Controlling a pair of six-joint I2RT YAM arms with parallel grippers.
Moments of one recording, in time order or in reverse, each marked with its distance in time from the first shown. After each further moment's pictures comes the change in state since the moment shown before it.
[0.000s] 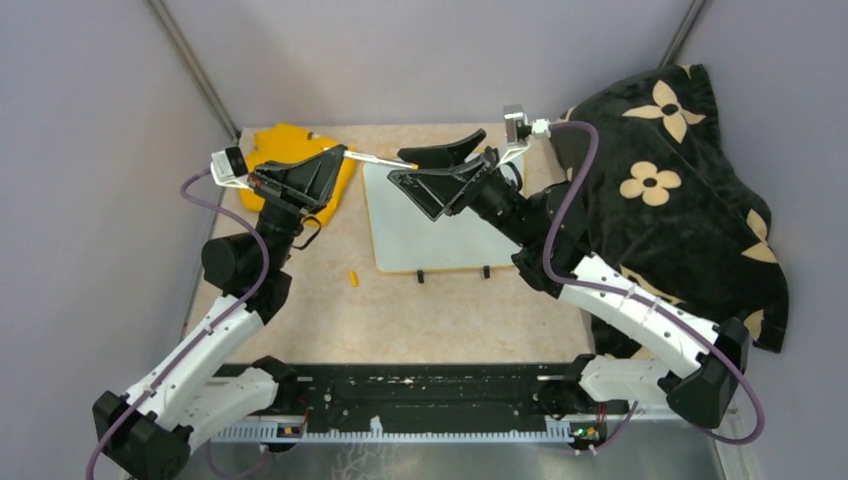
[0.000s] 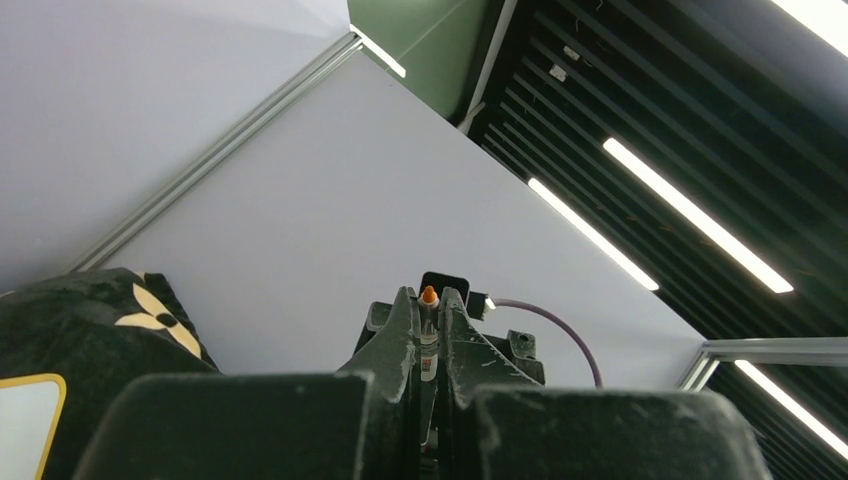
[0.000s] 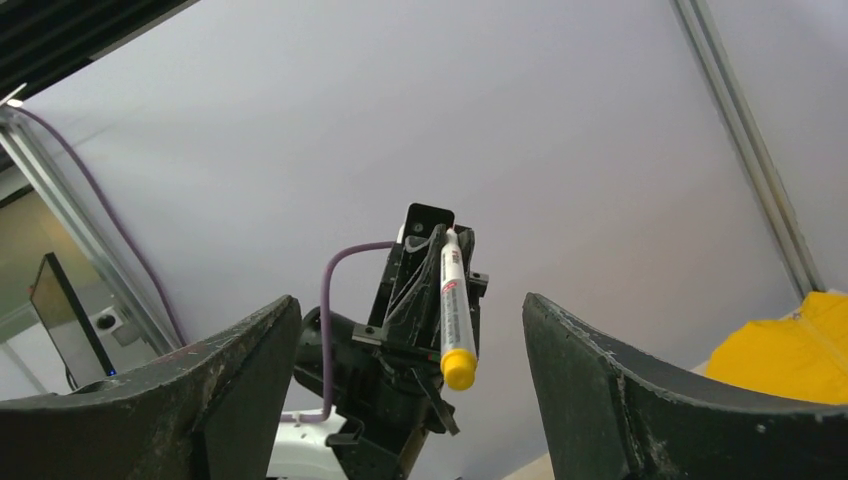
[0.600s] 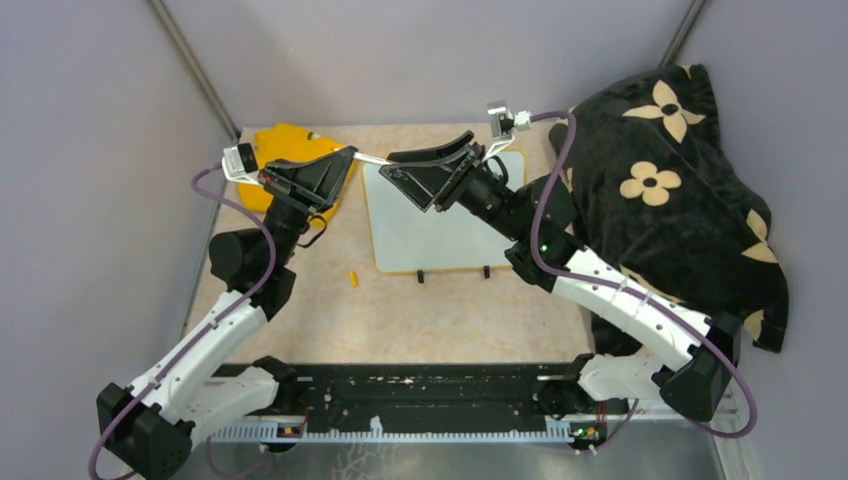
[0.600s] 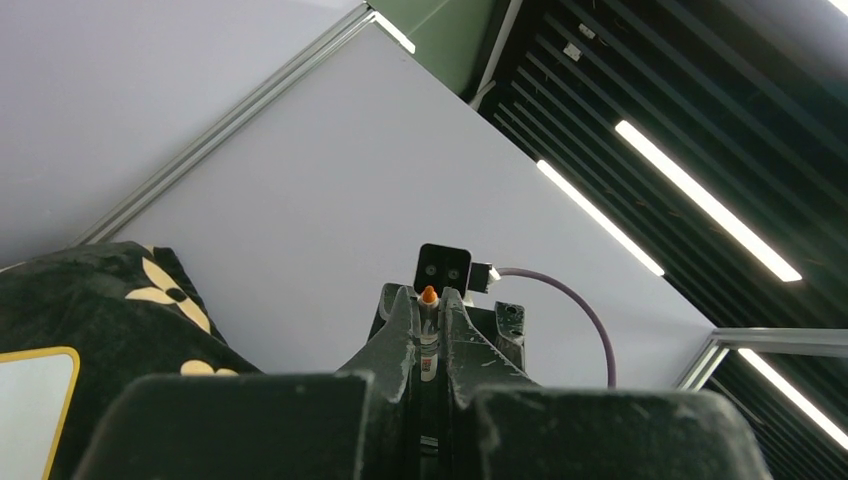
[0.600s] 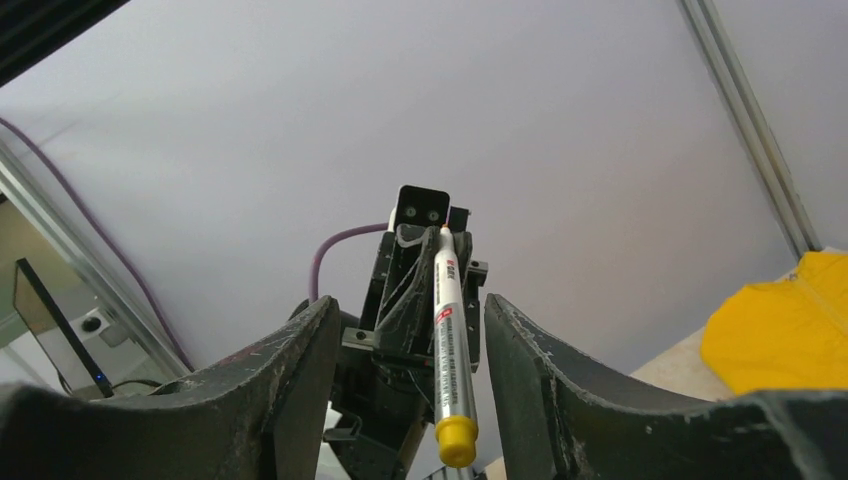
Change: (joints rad) left arm 0.000 0.035 0.000 -0.001 0.040 -0.003; right arm 0.000 0.055 0.046 -0.060 0.002 0.024
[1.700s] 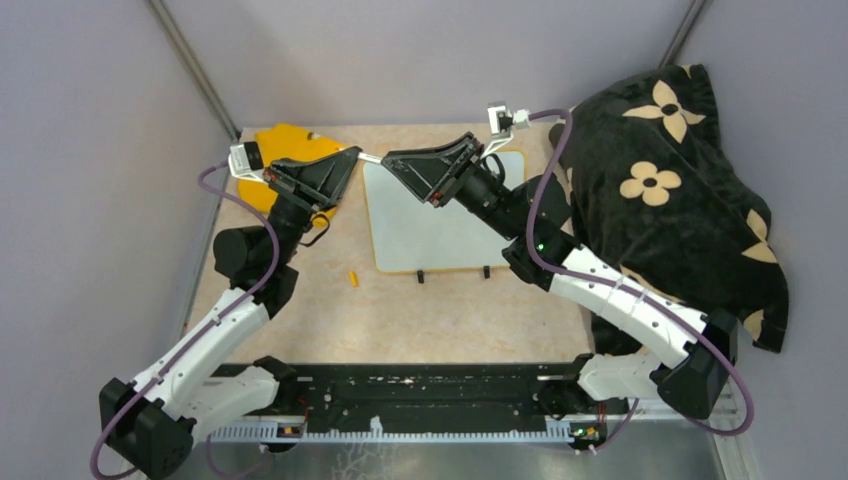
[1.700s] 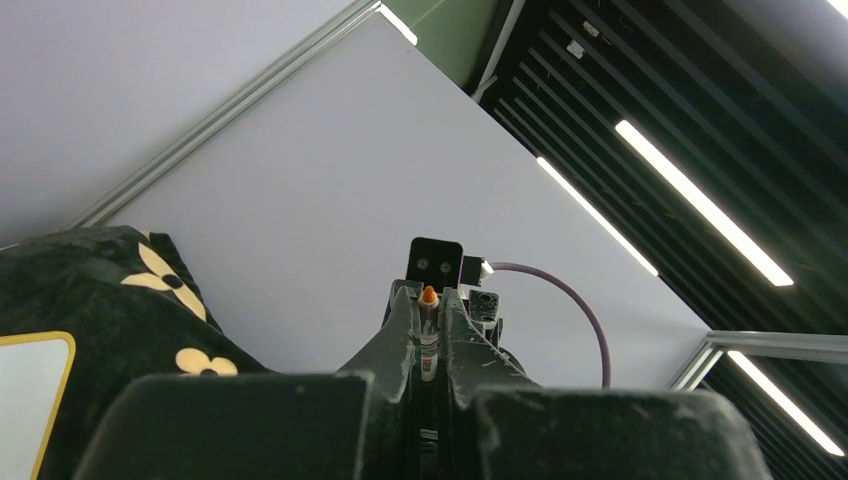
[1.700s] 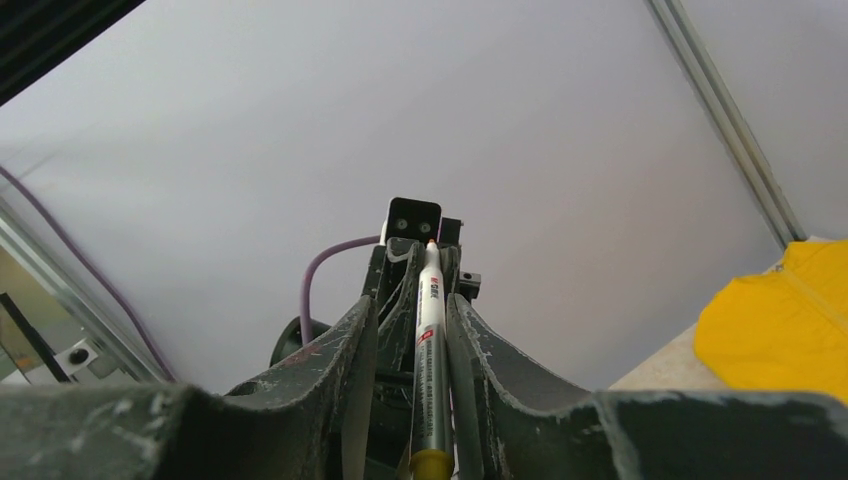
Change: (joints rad) left arm 0.000 0.021 0.000 0.001 0.012 -0.016; right arm -0.001 0.019 0.000 -0.002 0.050 0.023
